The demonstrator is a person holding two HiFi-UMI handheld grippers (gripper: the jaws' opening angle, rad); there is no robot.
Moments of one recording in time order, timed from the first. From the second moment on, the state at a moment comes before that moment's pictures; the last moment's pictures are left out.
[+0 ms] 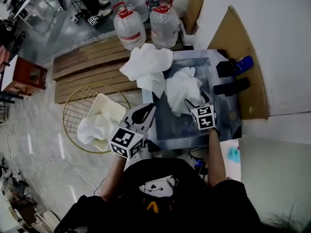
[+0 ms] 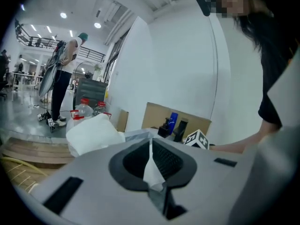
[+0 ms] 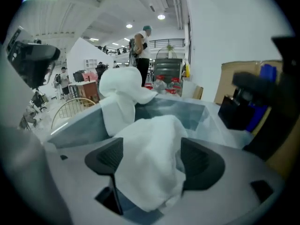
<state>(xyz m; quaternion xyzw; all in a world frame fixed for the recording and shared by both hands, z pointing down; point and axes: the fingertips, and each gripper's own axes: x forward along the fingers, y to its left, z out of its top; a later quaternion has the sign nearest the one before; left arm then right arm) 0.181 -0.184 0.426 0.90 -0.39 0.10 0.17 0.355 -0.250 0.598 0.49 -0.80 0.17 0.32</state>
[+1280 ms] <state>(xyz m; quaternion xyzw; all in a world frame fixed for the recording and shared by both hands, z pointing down) 0.127 -0.164 0.437 0.85 -0.49 0.12 0.17 0.308 -0.256 0.573 0.47 -0.83 0.14 0.27</state>
